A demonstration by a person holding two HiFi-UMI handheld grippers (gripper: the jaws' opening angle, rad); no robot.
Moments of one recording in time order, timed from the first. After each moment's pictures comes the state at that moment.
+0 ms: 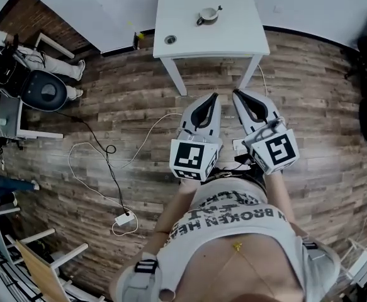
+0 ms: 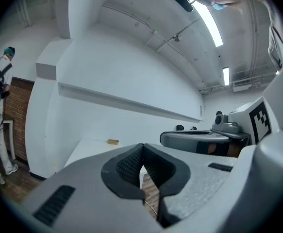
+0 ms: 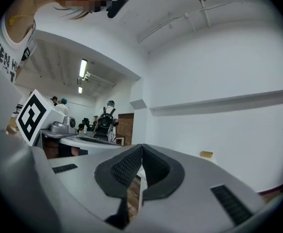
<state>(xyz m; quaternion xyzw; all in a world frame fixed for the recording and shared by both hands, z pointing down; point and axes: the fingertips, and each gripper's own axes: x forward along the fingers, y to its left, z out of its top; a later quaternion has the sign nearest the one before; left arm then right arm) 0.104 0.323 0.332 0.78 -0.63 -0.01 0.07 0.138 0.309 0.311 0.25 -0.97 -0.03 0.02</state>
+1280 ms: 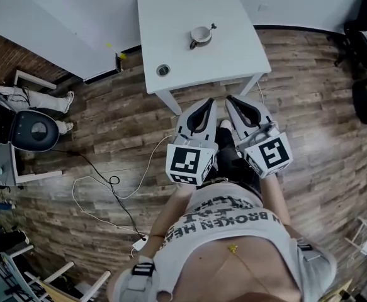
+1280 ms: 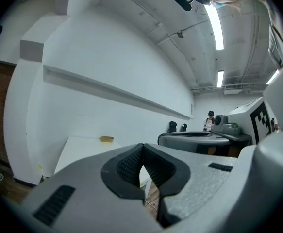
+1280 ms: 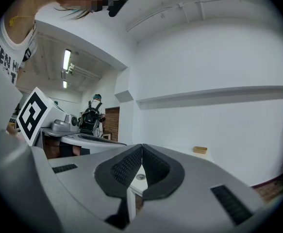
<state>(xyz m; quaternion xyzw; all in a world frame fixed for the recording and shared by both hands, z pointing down) 0.003 0.173 0.352 0.82 -0.56 0.01 0.09 0.033 0.166 0.335 0.31 -0.95 -0.01 0.05</state>
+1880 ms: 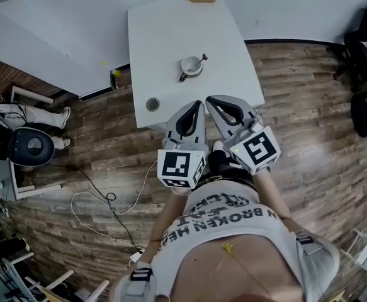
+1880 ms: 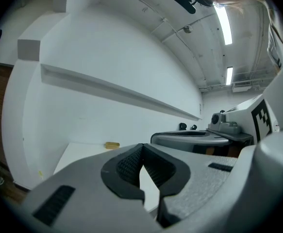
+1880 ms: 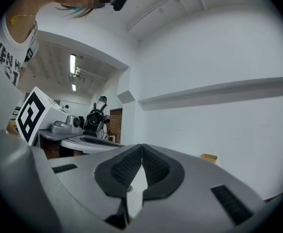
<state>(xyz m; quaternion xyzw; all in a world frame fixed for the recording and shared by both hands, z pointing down) 0.002 0.019 0.336 0.80 -0.59 0.00 0.08 0.014 0.015 0.316 0.25 -0.97 -0.01 0.03</state>
